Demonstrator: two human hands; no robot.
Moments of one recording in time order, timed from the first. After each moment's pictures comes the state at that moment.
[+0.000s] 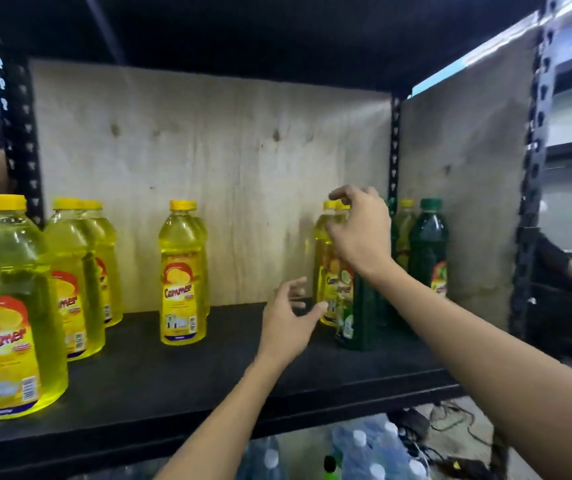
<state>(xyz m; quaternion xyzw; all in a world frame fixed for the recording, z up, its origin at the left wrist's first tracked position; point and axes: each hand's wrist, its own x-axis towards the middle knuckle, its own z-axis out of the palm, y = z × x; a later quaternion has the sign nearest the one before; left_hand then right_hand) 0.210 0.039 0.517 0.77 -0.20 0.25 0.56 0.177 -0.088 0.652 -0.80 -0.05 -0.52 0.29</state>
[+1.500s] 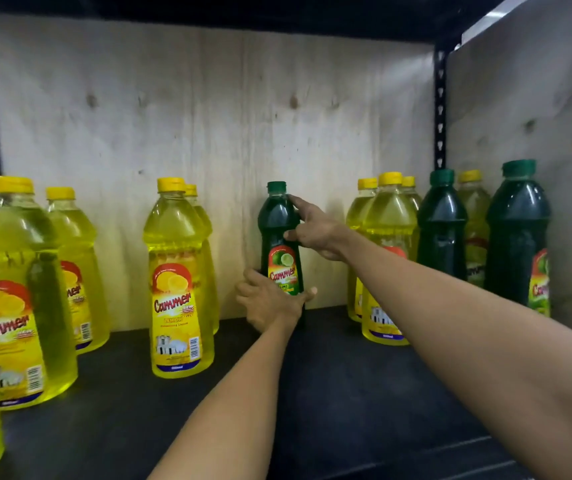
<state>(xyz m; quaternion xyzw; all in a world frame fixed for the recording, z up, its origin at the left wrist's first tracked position) 0.381 0.057 0.516 0.87 0.15 0.30 0.36 0.376 -0.030 0.635 -0.79 -0.20 -0.11 0.57</state>
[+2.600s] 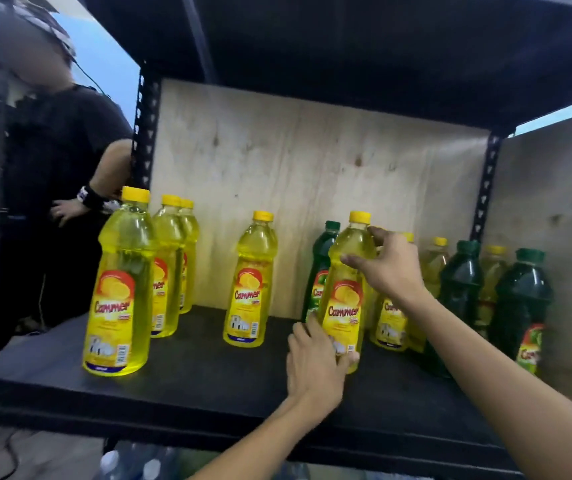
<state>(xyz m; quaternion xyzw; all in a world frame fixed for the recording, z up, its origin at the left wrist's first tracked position) 0.193 0.062 0.499 0.89 0.01 0.31 0.34 0.201 -0.038 0.654 -0.84 -0.12 -0.41 0.34</state>
